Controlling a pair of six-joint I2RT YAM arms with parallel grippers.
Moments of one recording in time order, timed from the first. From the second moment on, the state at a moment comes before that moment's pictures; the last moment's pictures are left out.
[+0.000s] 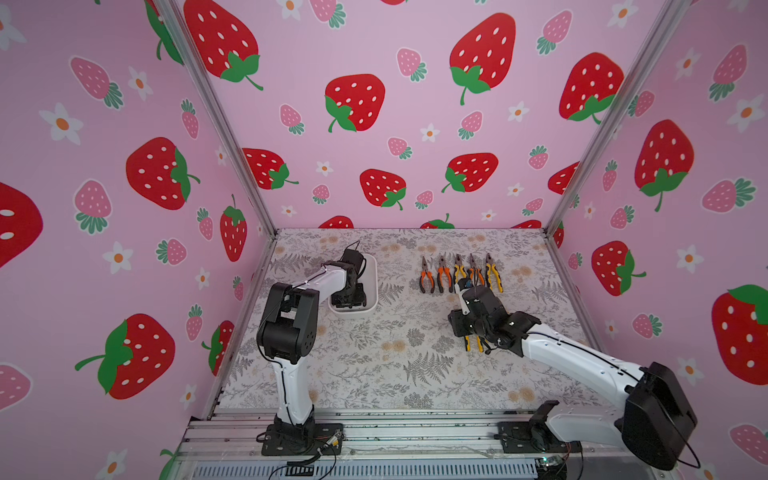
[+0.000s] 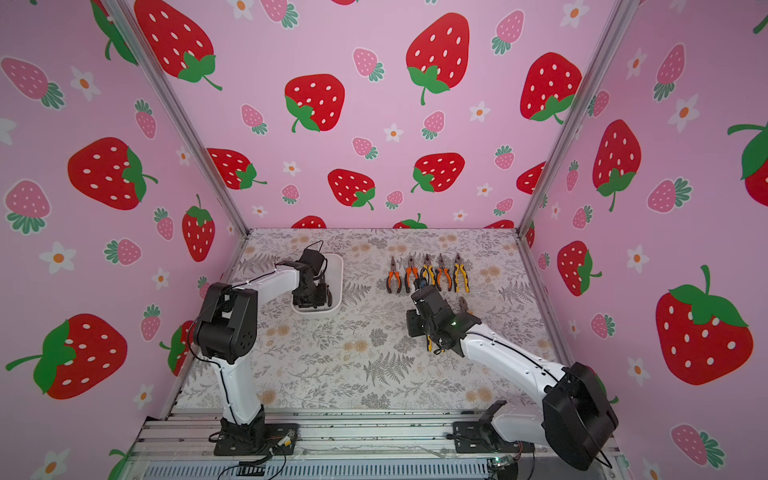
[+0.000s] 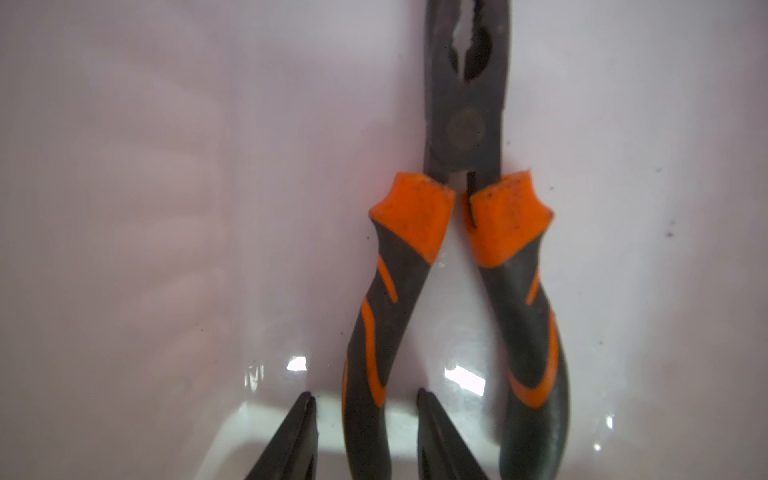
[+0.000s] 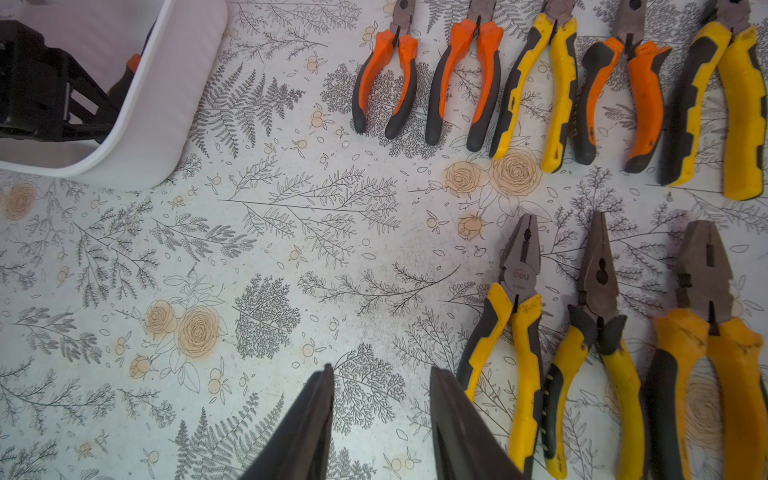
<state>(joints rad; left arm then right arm) -0.24 1.99 1.36 -0.72 -0.10 -0.37 0.72 1.27 0.82 -0.40 0.20 0.40</state>
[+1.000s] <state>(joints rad) -0.53 1.18 0.92 -0.60 -0.28 -0.41 0.72 1.21 0.99 -0.57 0.20 0.43</state>
